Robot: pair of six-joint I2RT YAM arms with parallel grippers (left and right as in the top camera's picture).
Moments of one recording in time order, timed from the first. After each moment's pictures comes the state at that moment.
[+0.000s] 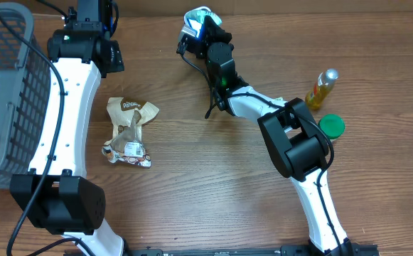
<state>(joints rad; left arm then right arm) -0.06 1.85 1.87 -1.11 -0.51 -0.23 0.51 2.44 1.67 0.77 0.37 -1.15</state>
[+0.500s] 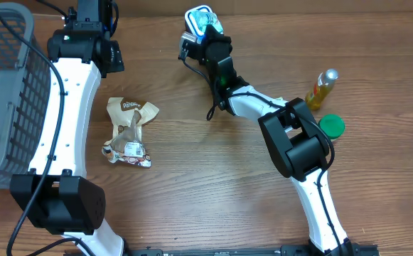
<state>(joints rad) -0.06 1.85 1.87 -1.11 -0.51 -0.23 0.50 2.45 1.67 0.60 0.38 -1.19</state>
